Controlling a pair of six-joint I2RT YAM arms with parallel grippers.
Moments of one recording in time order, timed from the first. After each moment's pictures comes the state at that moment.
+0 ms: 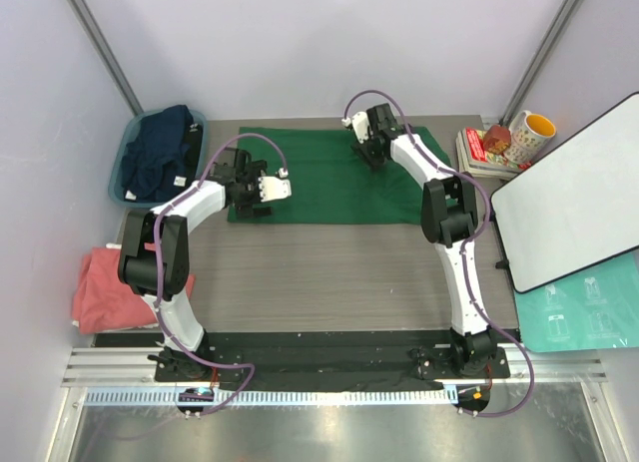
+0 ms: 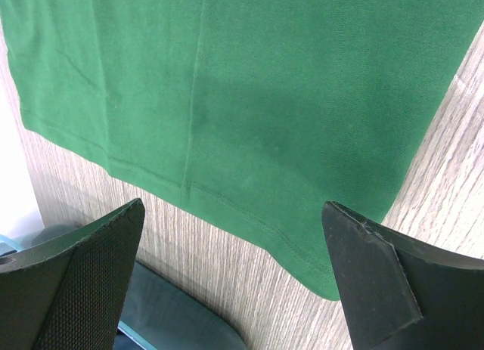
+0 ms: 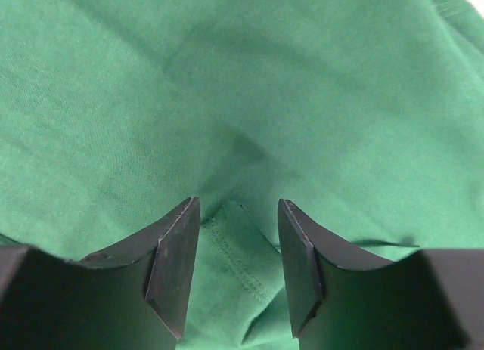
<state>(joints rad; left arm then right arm) -0.22 1.80 1.21 -0.33 0.20 1.25 0.31 2.47 2.18 -0.64 0.02 -0.45</state>
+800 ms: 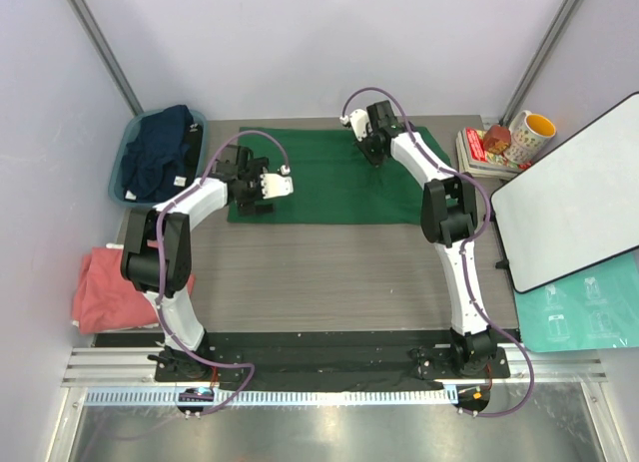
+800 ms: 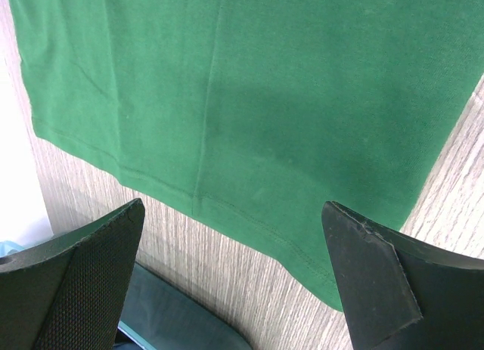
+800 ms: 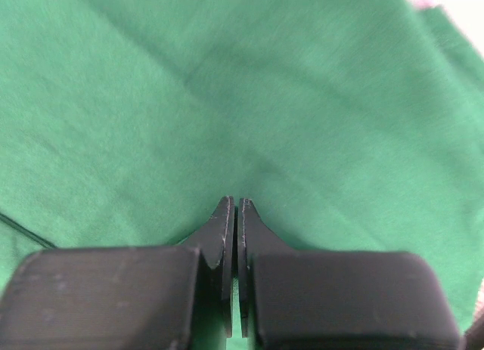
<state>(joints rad) -0.22 1.83 1.24 -0.32 0.21 1.25 0.31 2.47 2.20 -0.66 -0.03 -0.48</state>
